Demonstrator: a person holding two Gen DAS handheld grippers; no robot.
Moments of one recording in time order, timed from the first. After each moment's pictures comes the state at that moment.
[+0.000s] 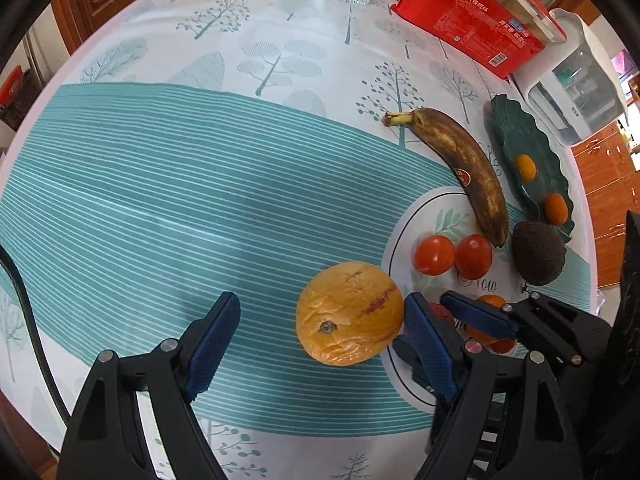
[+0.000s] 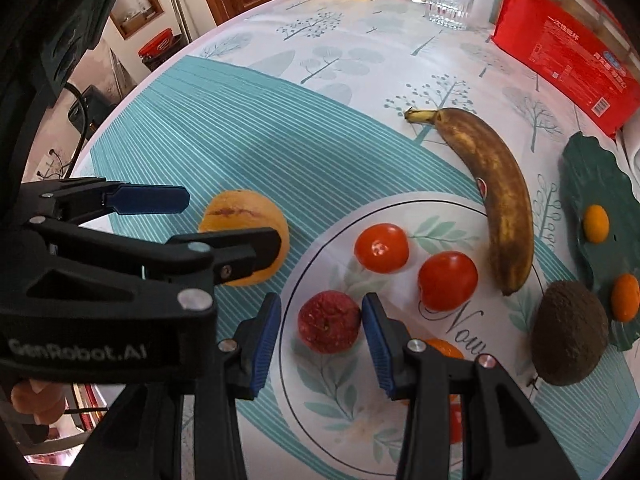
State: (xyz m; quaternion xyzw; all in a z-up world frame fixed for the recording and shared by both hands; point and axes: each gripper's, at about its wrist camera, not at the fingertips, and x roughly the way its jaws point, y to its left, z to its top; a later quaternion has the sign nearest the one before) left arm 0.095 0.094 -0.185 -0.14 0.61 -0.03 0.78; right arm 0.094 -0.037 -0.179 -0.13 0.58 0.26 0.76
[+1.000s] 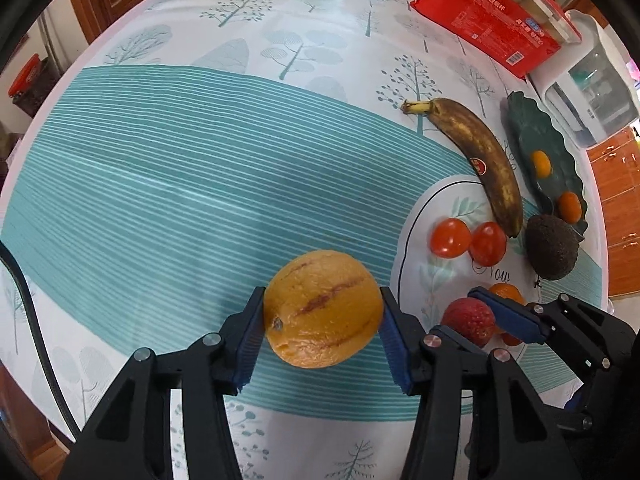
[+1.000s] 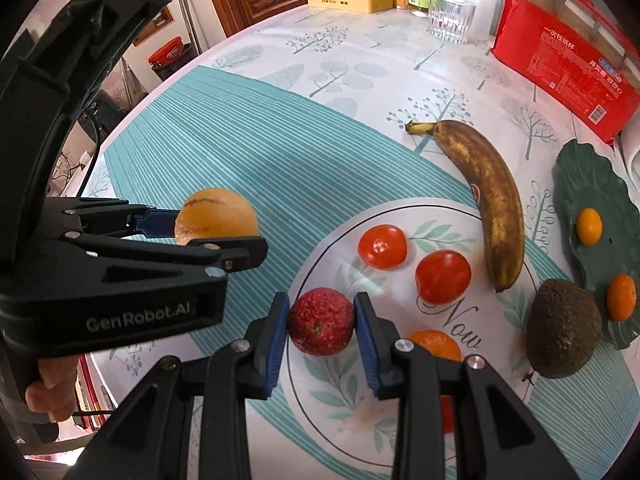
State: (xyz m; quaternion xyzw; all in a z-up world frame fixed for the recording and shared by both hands) left arm 0.081 0.095 -0.182 -0.14 0.62 0.01 0.77; right arm 0.081 -0.046 -0.158 -0.12 0.56 0.28 0.77
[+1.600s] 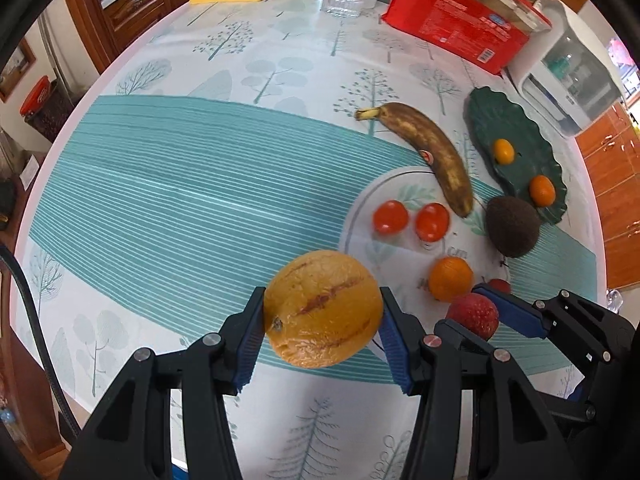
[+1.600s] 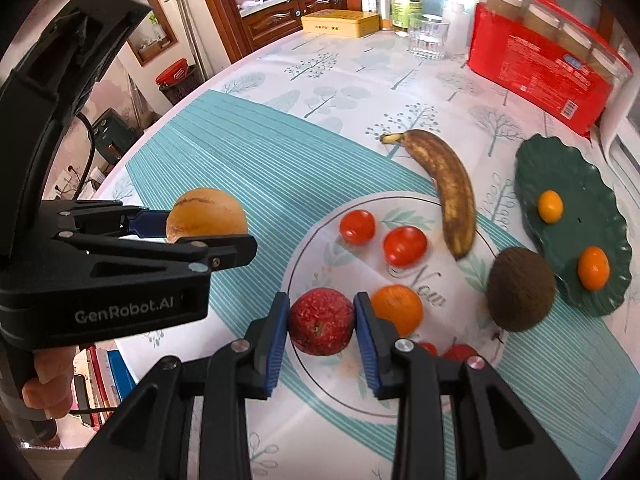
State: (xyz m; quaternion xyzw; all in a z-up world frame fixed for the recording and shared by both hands) left arm 0.052 0.055 -0.130 -0.10 0.60 0.01 0.79; right arm 0.054 -0.092 -0.120 -0.09 0.54 0.28 0.79
